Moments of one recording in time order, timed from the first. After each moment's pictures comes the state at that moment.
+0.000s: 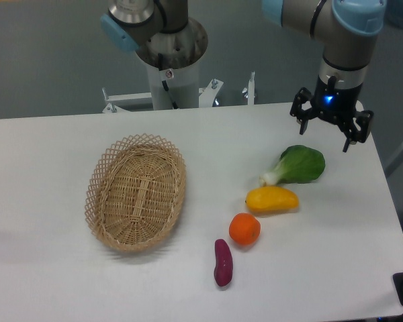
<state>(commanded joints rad) 2.80 -1.77 -1.60 -1.17 1.48 1.42</state>
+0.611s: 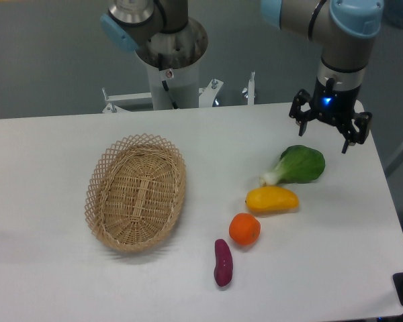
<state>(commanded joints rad) 2.80 -1.77 -1.61 -1.13 1.47 1.41</state>
